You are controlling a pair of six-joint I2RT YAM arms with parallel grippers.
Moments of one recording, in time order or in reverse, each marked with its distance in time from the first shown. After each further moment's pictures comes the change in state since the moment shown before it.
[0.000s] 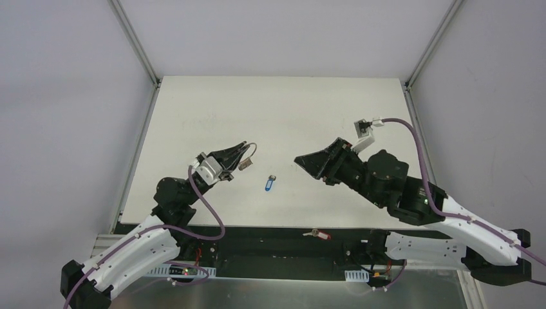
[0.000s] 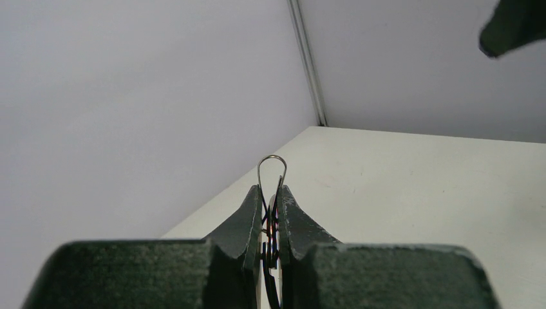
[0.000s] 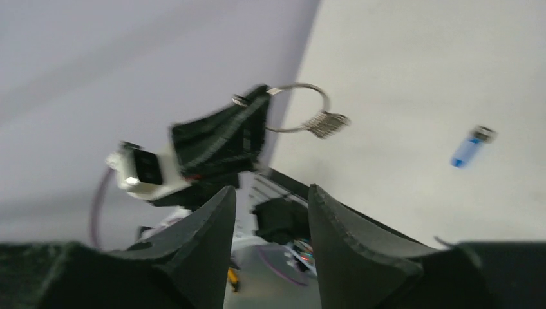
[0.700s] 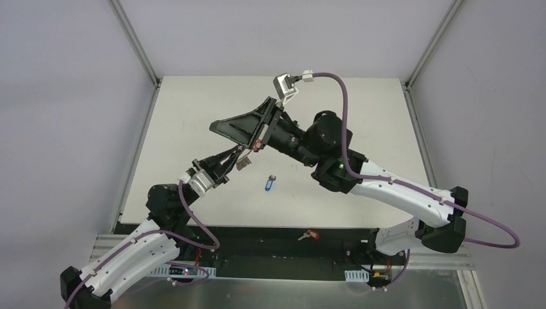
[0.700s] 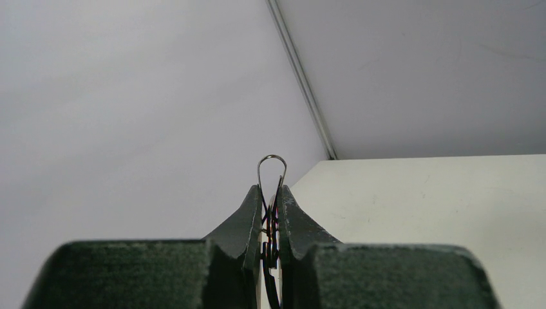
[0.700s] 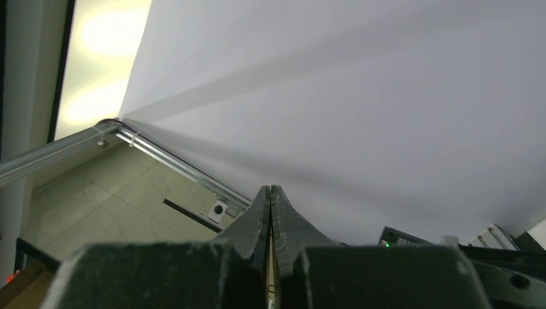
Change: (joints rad) left arm 0.000 -0.060 -0.008 0.051 0.062 0.060; right arm 0.011 0.562 0.397 0.705 -0.415 0.142
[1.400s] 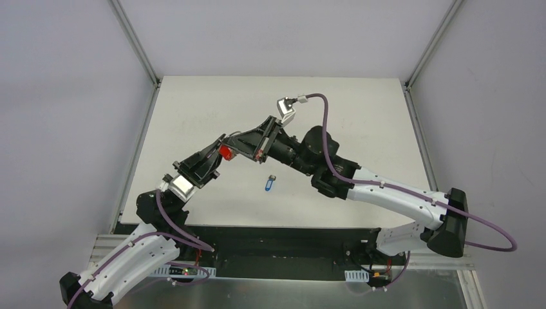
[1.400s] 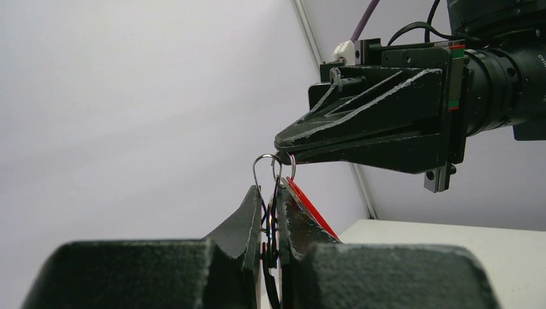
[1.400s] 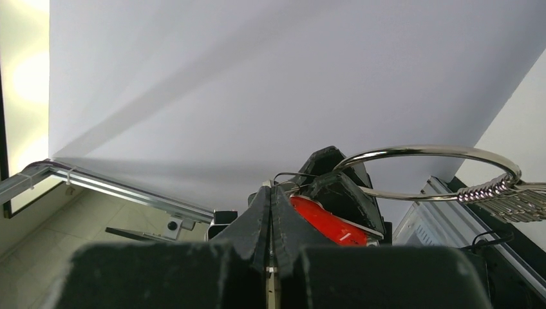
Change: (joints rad) left arm 0.020 -0.039 0.008 0.138 -0.034 -0.003; right arm -0.057 -0.077 -0.351 0.053 0.041 0.114
